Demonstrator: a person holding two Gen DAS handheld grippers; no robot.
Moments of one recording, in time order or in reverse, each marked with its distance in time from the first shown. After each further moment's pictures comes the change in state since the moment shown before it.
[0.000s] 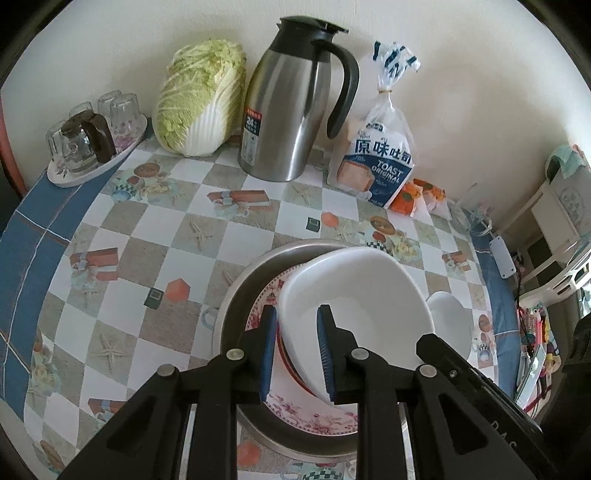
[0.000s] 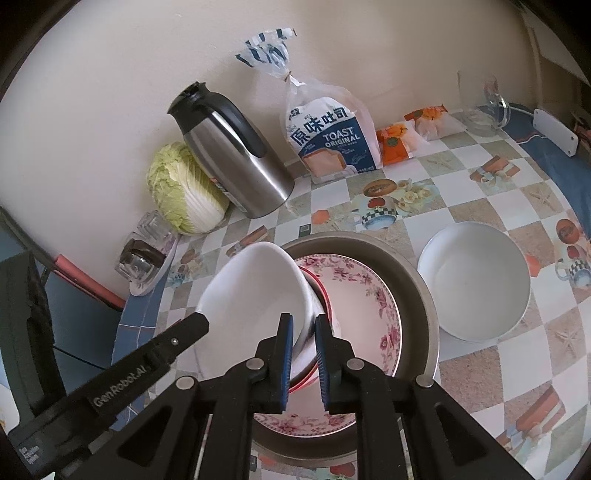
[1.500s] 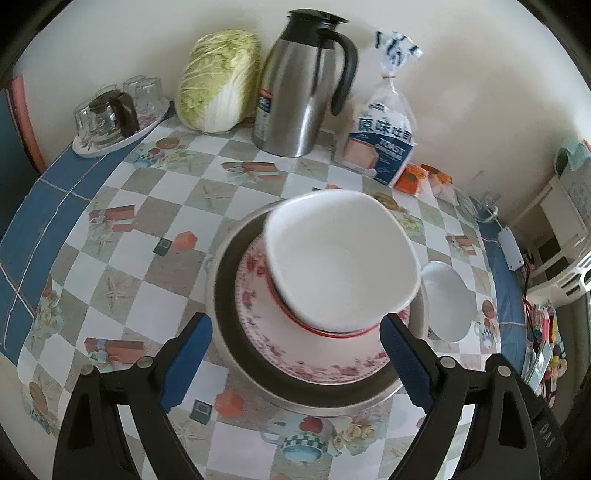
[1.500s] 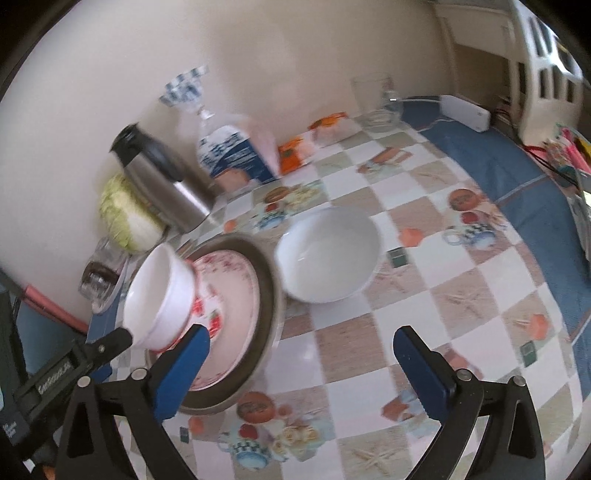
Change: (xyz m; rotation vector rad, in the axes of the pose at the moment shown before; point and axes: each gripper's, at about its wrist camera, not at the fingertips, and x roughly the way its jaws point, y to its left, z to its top) left arm -0.014 -0.025 -0.050 -0.045 0.016 0.070; right arm -0.070 -0.093 -0.032 0.120 -0.064 -0.173
